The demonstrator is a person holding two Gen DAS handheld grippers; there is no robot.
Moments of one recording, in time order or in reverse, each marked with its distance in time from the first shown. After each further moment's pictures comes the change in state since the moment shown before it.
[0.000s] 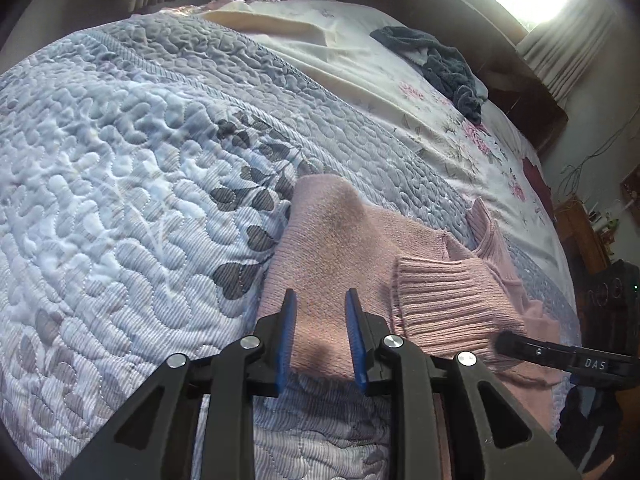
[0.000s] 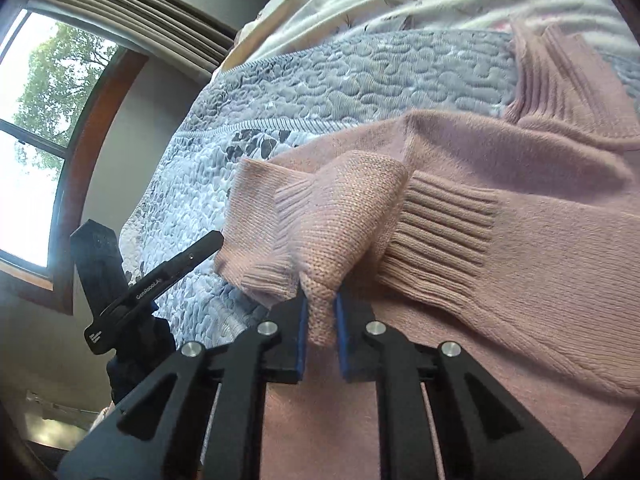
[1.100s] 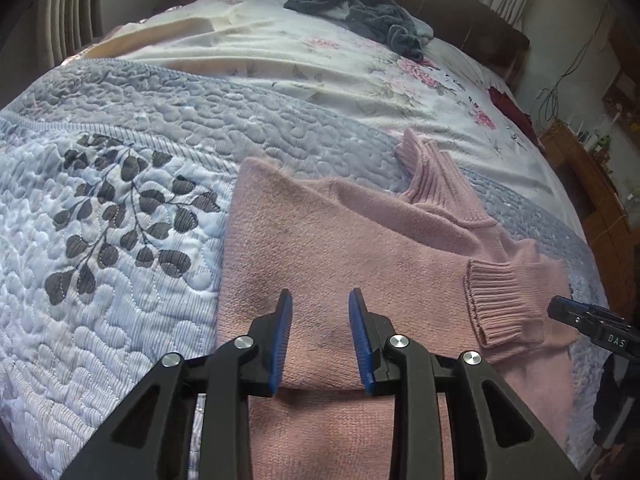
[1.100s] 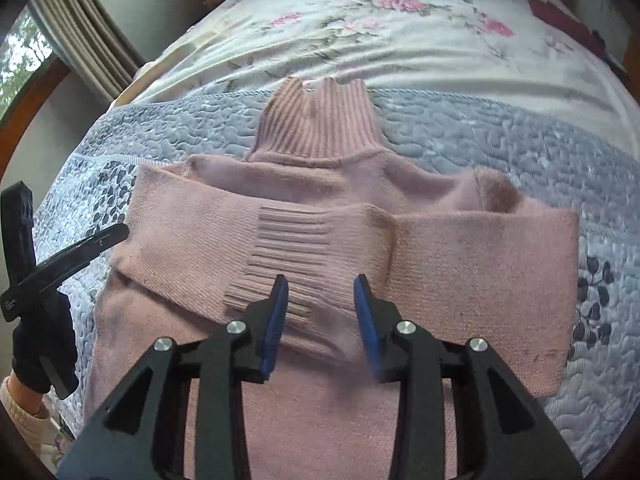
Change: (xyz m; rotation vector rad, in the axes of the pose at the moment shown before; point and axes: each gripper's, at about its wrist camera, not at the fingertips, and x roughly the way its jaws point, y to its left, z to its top) left arm 0.057 -0.145 -0.033 0.268 0.070 -0.002; right arm -0.106 -0.103 -0.035 -0.069 -0.165 -0.456
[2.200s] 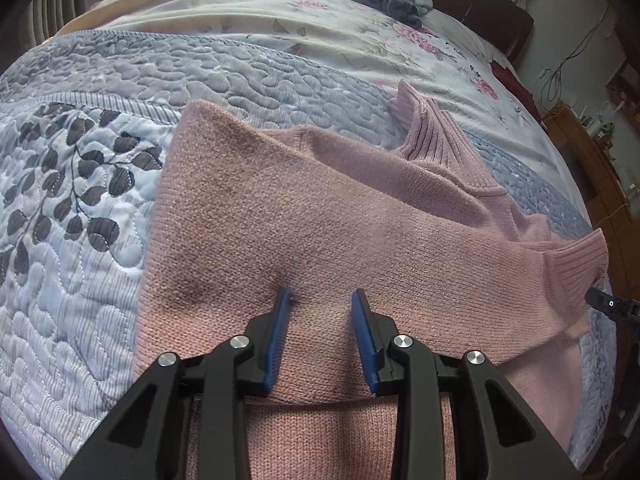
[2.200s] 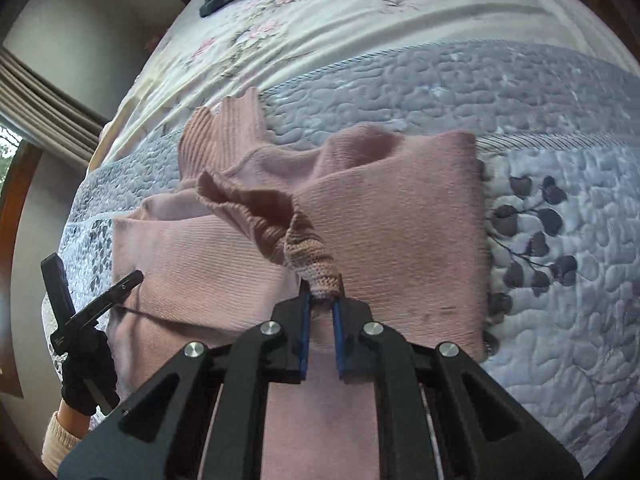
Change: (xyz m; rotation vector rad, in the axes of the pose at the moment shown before) left arm 0.050 -0.007 -0.012 -0.029 0.099 0.008; right arm -0.024 -0.131 -0.030 0.325 0.039 0.049
